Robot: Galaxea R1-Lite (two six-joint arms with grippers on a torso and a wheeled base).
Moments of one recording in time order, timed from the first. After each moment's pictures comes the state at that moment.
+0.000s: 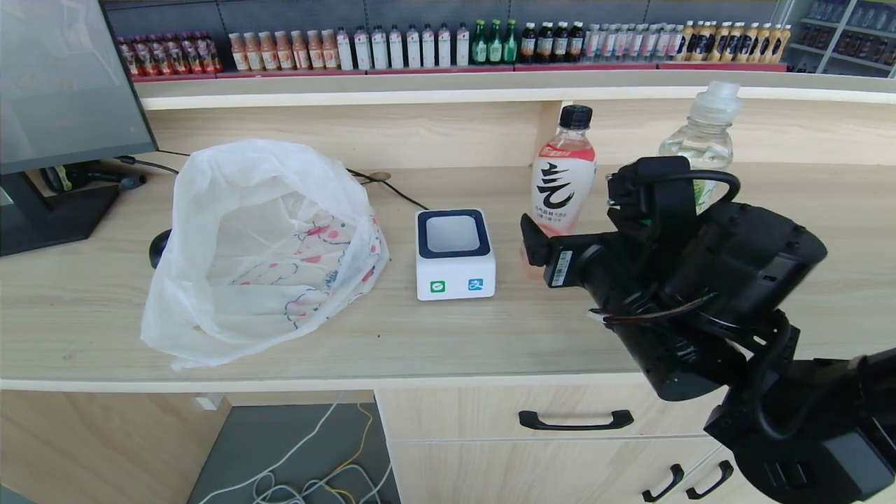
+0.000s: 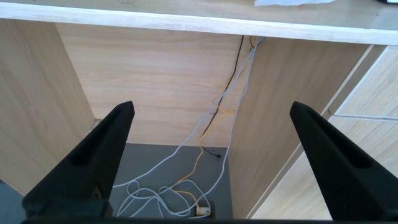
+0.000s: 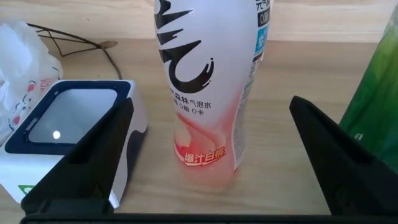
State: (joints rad) left arm 0.00 0.00 0.00 0.00 0.00 0.00; right arm 0.73 1.81 -0.80 -1.20 -0.59 -0.12
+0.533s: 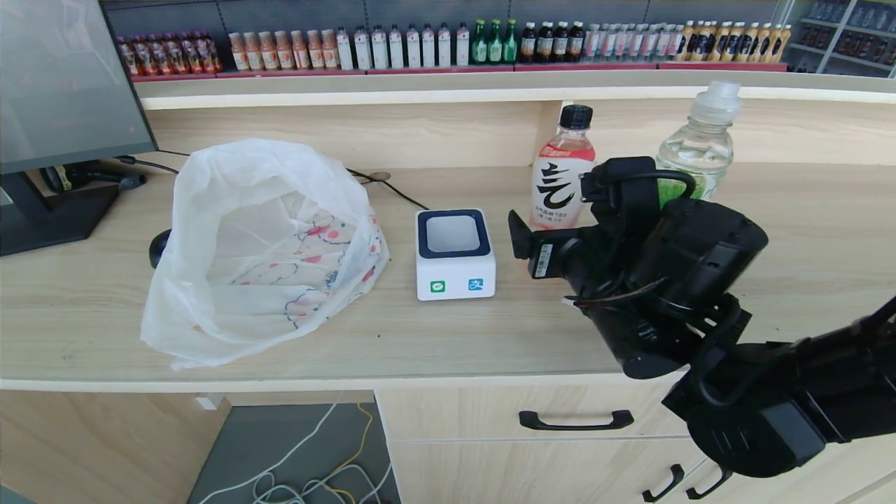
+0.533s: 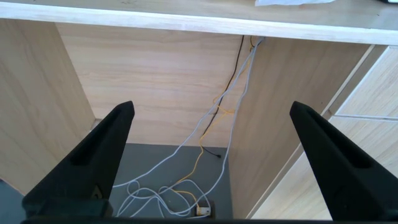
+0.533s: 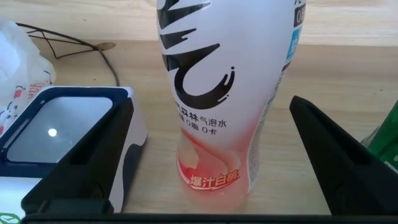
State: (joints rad) left arm 0.00 0.00 0.00 0.00 0.00 0.00; right arm 0.70 1.89 -0.90 -1.20 -0.57 -0.12
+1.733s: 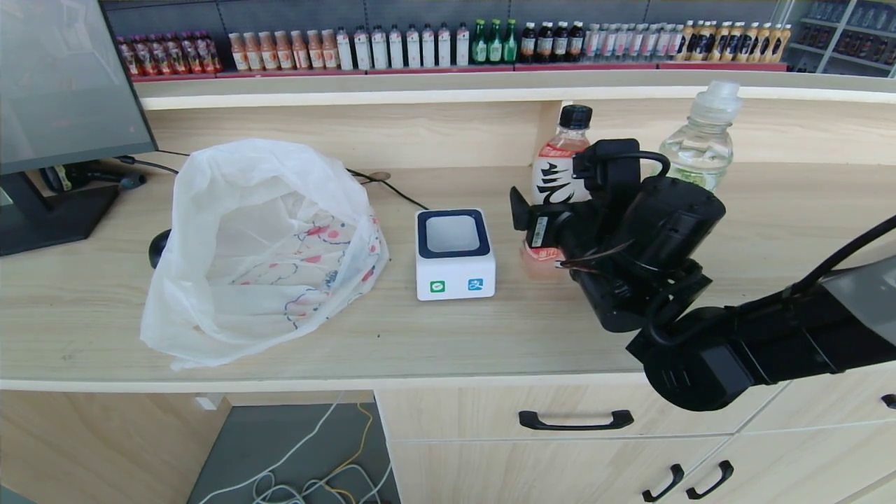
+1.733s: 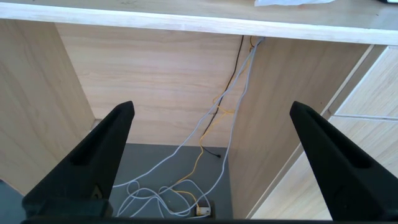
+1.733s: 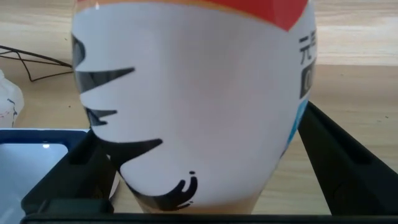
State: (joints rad) left arm 0.00 0.00 0.00 0.00 0.00 0.00; right arm 0.61 2.00 -1.07 -1.20 -0.49 -0.14
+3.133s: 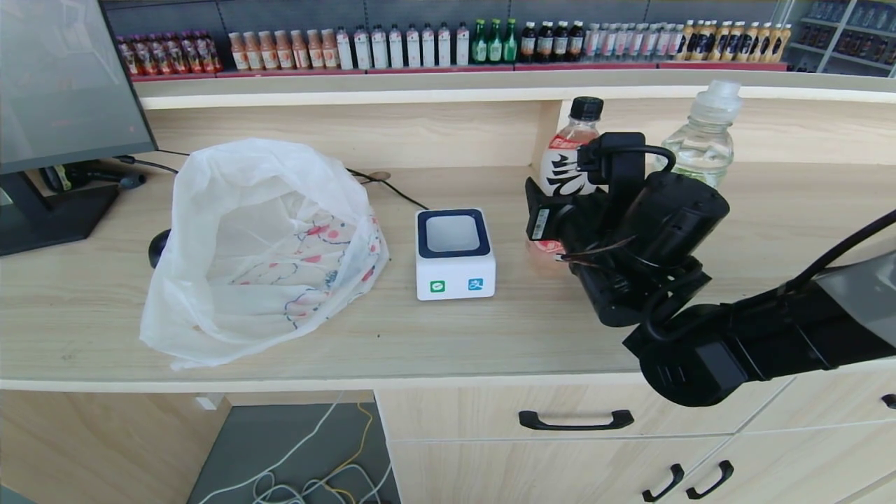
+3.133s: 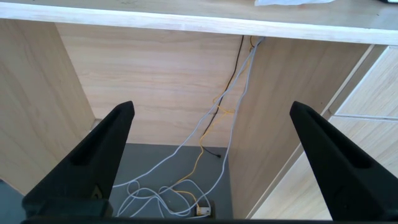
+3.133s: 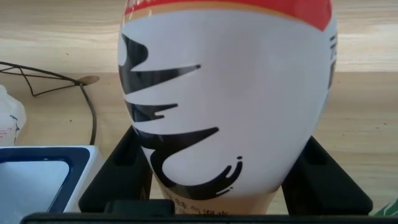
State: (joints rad) left arm 0.00 0.00 0.00 0.00 0.00 0.00; right arm 0.60 2.00 -1.09 -1.24 -0.49 -0.14
